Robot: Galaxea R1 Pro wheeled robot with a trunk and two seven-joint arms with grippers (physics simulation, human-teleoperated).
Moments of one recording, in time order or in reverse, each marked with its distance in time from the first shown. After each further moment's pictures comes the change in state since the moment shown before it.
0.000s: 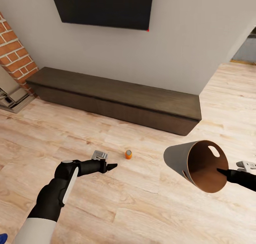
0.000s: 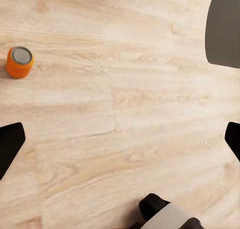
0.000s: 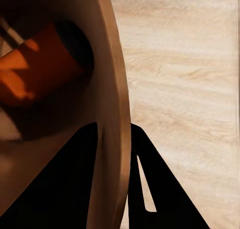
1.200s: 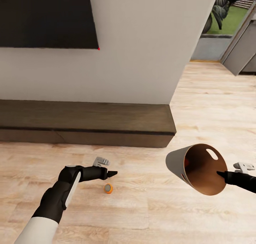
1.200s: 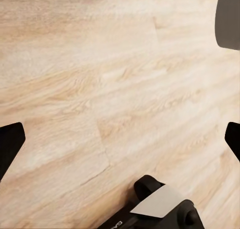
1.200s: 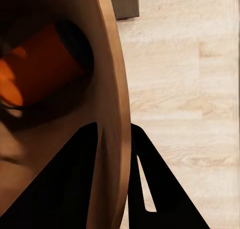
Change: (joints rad) left arm -0.001 -0.002 -0.008 0.132 -0.004 -0.003 0.014; right arm -0.002 0.011 0.040 -0.002 0.071 0.017 -0.063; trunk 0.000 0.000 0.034
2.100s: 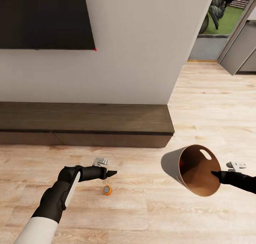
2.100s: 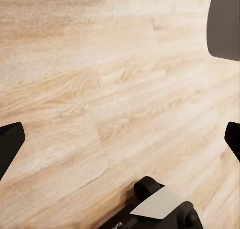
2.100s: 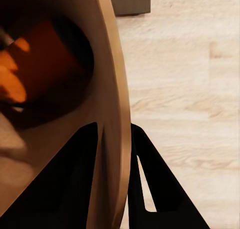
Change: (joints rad) left arm 0.000 0.000 0.010 0.000 -0.001 0.001 0.000; right arm 0.001 0.001 0.069 0.000 -0.008 -0.009 0.001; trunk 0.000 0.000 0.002
